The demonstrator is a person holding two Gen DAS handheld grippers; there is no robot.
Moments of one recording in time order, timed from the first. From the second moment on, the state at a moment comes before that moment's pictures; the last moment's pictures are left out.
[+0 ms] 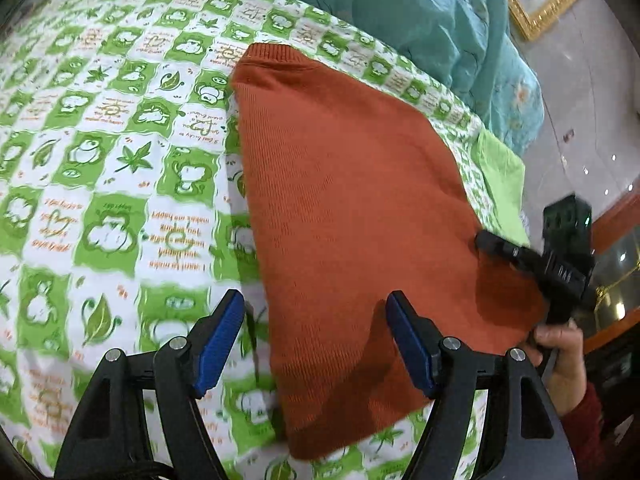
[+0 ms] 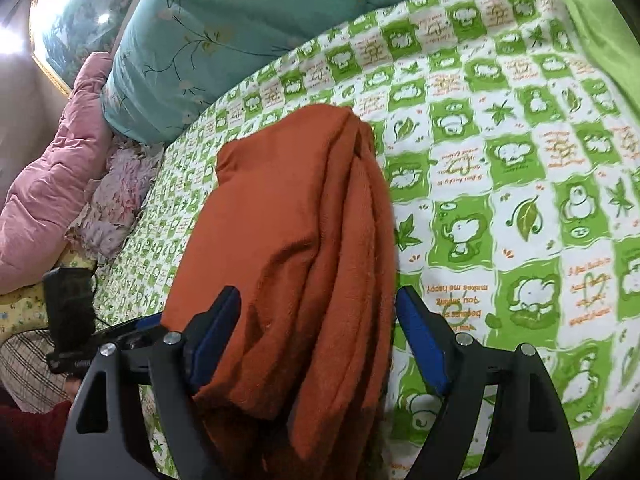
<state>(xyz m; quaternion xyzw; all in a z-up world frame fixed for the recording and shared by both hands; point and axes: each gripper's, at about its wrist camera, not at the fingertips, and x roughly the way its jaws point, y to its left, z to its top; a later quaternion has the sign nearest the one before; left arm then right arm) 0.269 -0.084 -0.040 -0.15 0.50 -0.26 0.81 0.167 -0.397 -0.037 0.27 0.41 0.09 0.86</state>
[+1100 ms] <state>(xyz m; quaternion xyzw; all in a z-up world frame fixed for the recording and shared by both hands) 0.268 -0.021 0.004 -0.19 0.43 -0.32 0.82 0.169 -0.316 -0.017 0.32 0.37 0.17 0.86</state>
